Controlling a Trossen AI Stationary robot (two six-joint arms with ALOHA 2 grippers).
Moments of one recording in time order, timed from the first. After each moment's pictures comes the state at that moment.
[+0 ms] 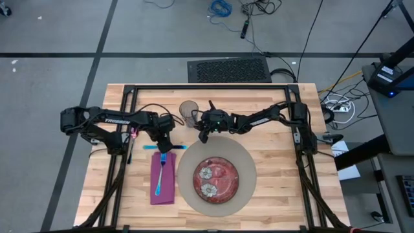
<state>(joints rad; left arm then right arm) 0.28 1.35 0.62 -0.69 0.12 -0.38 -0.20 2.06 1.09 0.53 0.02 0.29</state>
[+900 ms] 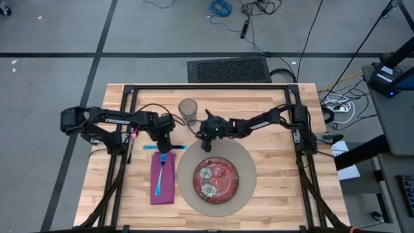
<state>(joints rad) 0.28 1.35 0.62 -0.68 0.12 -0.32 -0.13 2.05 1.09 0.40 -0.03 0.17</state>
